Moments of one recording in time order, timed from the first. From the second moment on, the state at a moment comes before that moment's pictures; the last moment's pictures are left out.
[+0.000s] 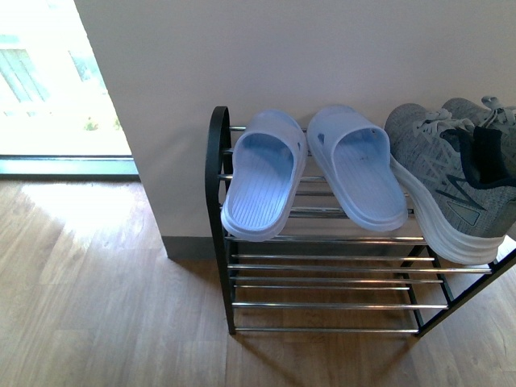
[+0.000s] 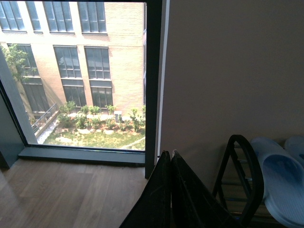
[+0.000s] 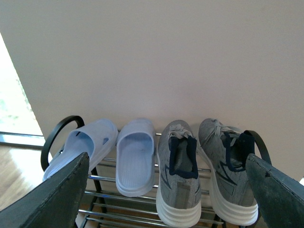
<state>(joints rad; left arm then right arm) 0.00 0.25 0.01 0.25 0.00 -0.01 0.00 0.01 0.02 0.00 0.00 -0.01</state>
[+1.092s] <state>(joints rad) 0.00 0.02 0.01 0.00 0.00 -0.01 0.00 0.00 0.02 0.00 0.00 -0.01</state>
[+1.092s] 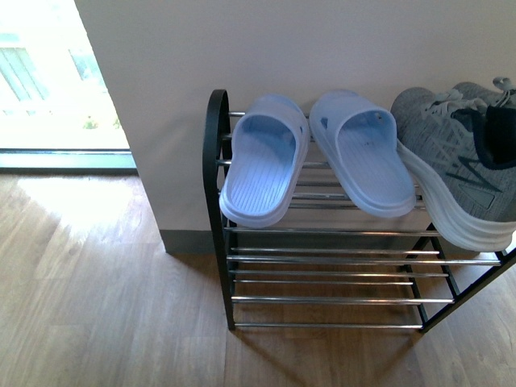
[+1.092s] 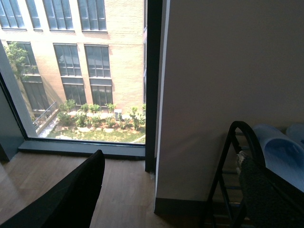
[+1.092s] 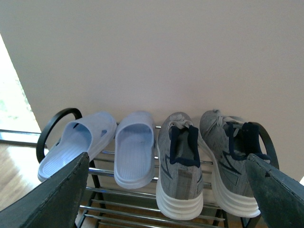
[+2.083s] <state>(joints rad) 0.00 0.02 0.01 0.00 0.00 -0.01 0.00 0.00 0.02 0.00 0.00 -0.01</state>
